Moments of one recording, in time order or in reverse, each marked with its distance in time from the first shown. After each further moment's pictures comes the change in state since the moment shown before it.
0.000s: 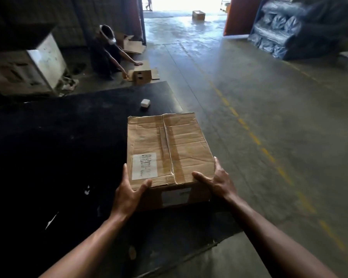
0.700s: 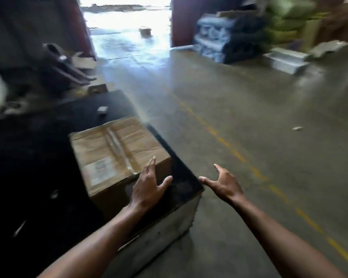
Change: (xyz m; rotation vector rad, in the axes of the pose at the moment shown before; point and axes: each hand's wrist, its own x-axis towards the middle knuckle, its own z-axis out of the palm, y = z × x) left_hand -0.127 0.076 0.093 0.362 -0.230 0.413; right_hand -0.184 0.086 -0.087 -0.177 0.245 0.173
